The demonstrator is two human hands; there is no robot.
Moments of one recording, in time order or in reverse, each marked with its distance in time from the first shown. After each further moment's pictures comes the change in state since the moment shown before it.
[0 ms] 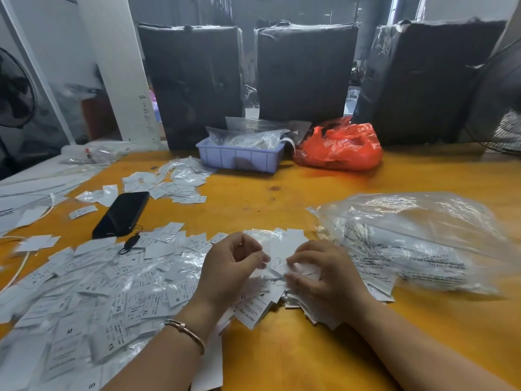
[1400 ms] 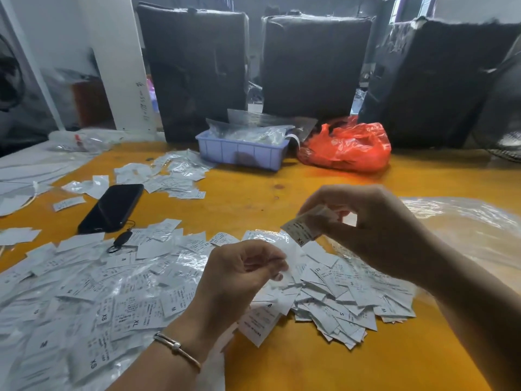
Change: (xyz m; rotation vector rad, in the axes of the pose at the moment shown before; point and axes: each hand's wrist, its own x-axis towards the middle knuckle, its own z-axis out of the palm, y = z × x) left_hand -0.001 0.001 -0.009 0.049 -0.130 0.281; right_hand 0.047 -0.055 -0.078 0.088 -0.089 -0.247
